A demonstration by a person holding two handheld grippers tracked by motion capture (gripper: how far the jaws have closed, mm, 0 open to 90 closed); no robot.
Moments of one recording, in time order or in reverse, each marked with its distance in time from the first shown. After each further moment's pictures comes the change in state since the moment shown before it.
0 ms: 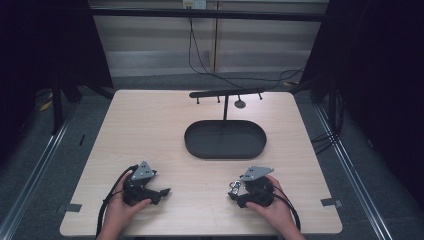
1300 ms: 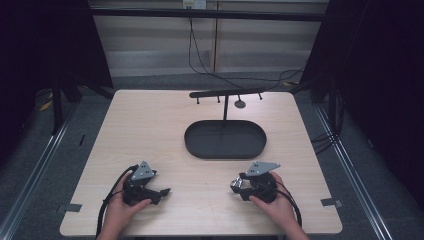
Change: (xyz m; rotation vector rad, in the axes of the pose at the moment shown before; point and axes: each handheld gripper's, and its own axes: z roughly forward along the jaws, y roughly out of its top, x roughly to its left) left arm 0.000 0.000 0.000 0.001 0.001 0.000; right arm -0.013 0.006 -0.010 -0.063 0.018 0.028
